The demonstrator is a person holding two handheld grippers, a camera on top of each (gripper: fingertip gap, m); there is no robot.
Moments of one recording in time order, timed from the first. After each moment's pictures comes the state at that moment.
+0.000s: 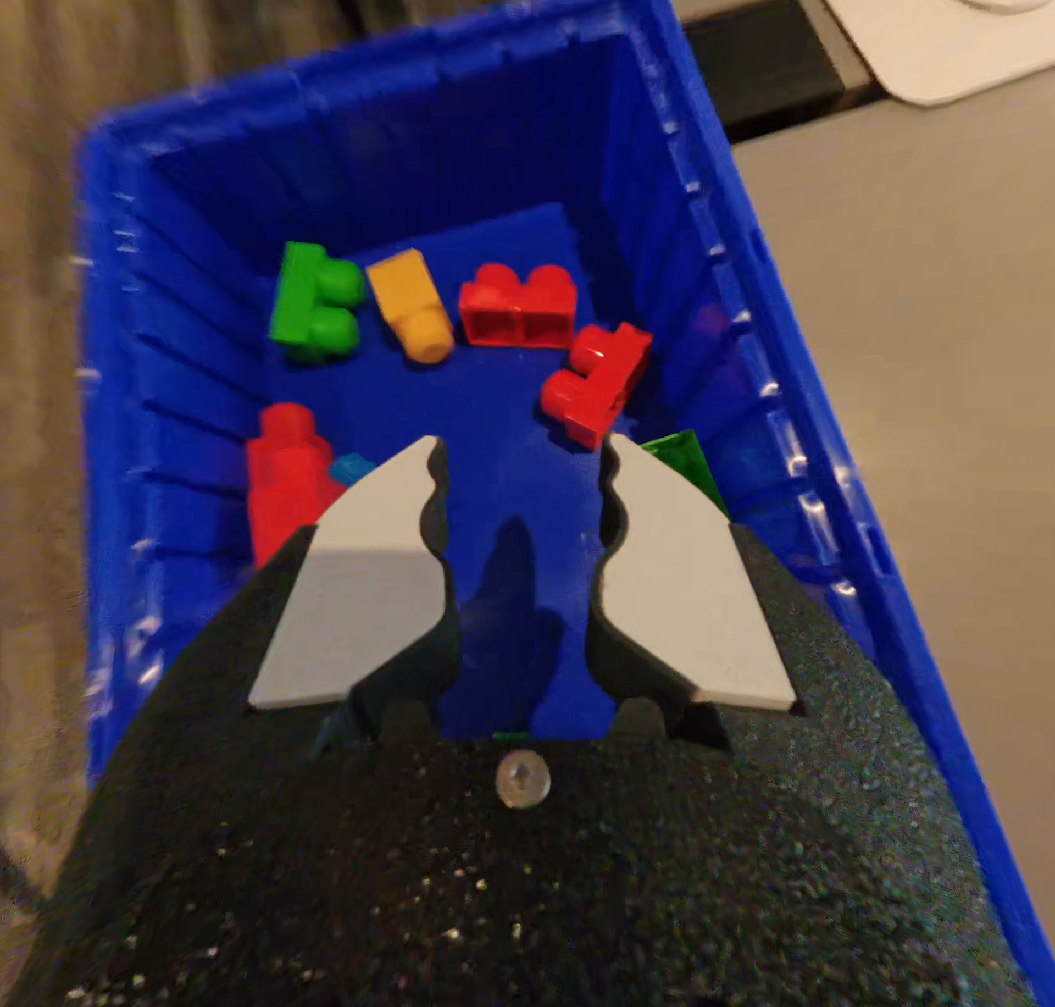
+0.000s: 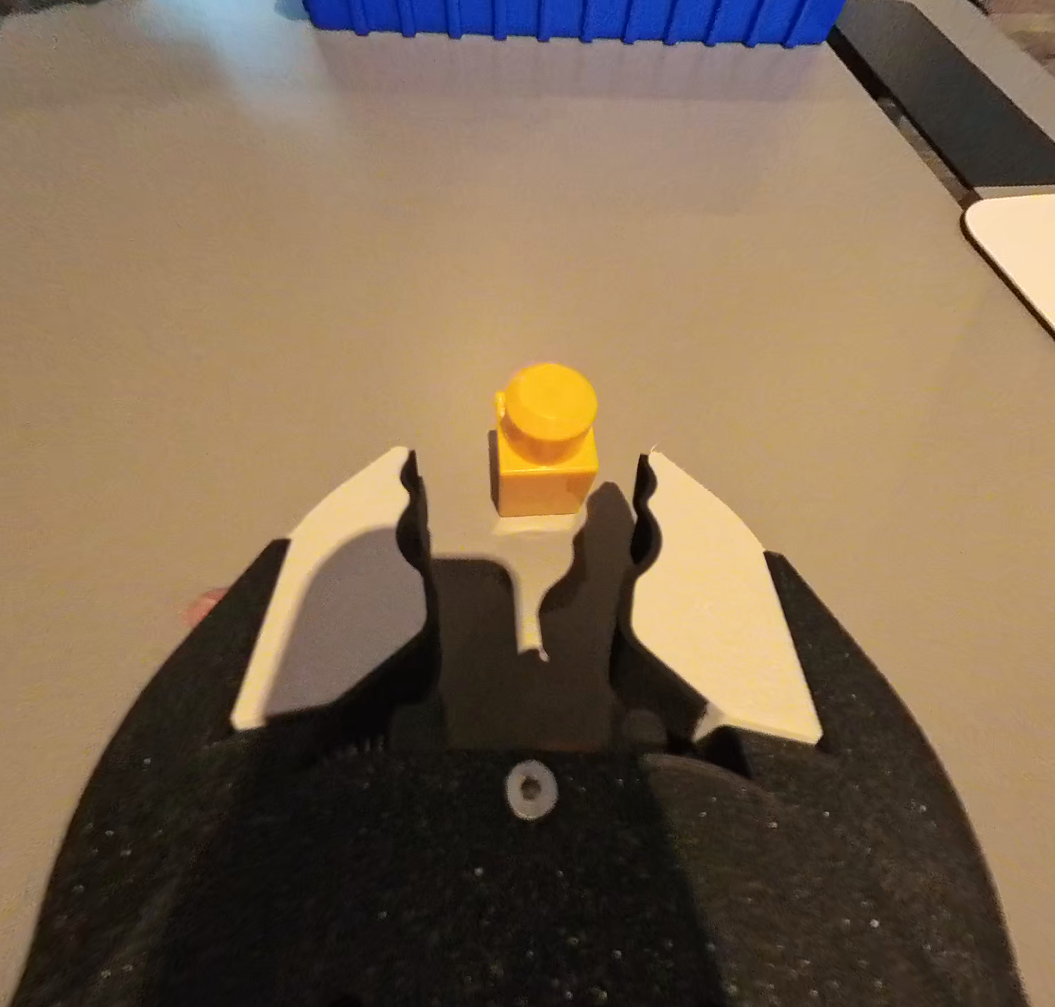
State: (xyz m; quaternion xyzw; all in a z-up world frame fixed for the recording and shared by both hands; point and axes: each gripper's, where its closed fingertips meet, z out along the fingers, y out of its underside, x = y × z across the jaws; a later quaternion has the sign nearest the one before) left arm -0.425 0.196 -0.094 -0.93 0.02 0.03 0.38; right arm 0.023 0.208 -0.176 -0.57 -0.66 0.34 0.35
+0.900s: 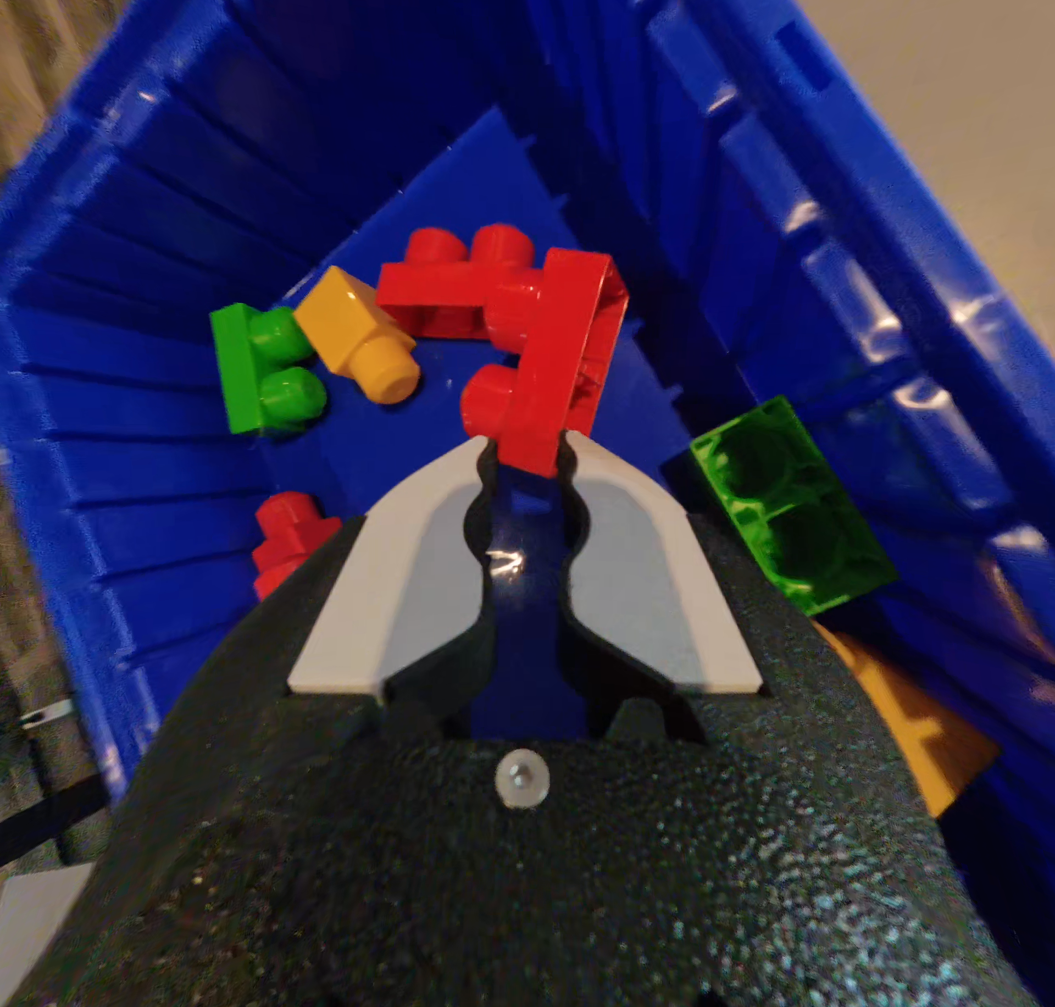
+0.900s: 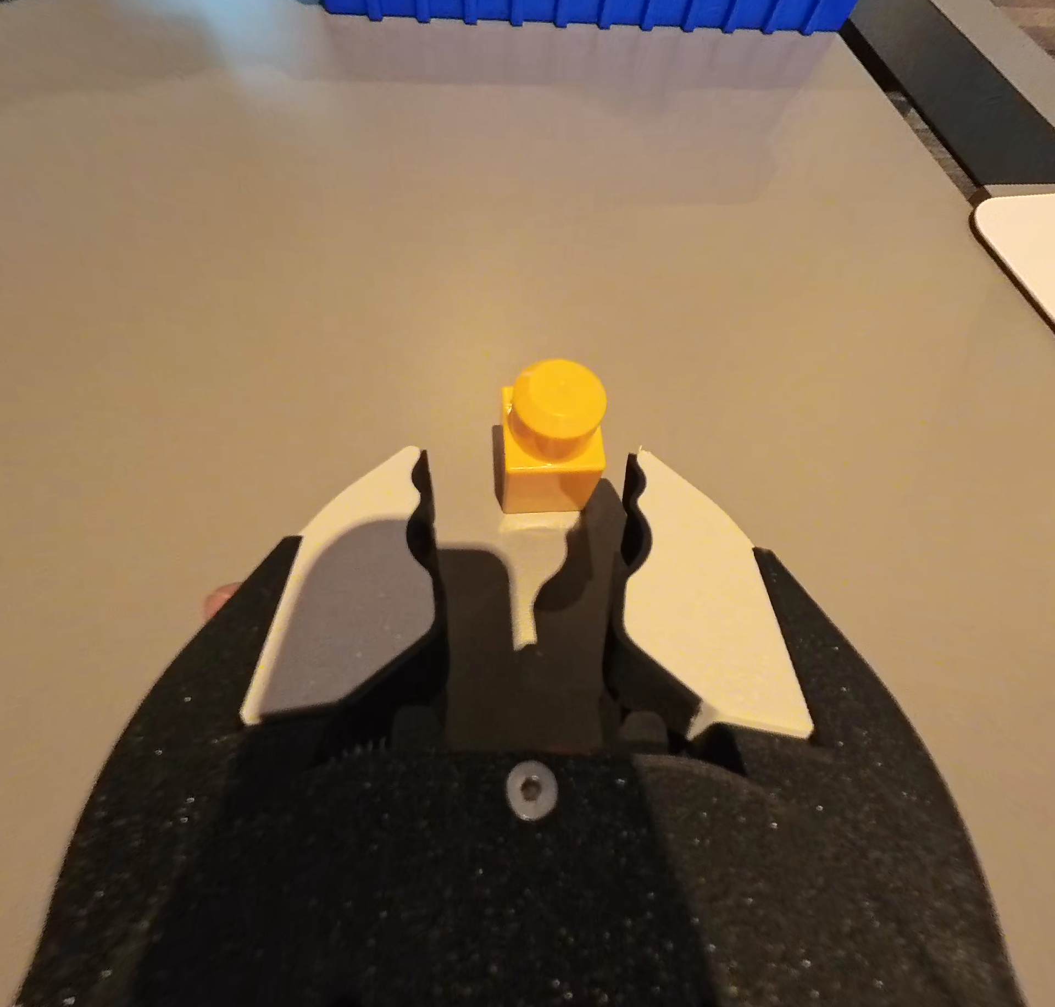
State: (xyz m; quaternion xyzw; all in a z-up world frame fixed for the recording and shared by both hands) left arm -0.424 0.232 -0.149 -0.93 0.17 0.13 0.29; right arm 0.024 0.207 -0.179 -0.57 -0.67 0.33 0.34
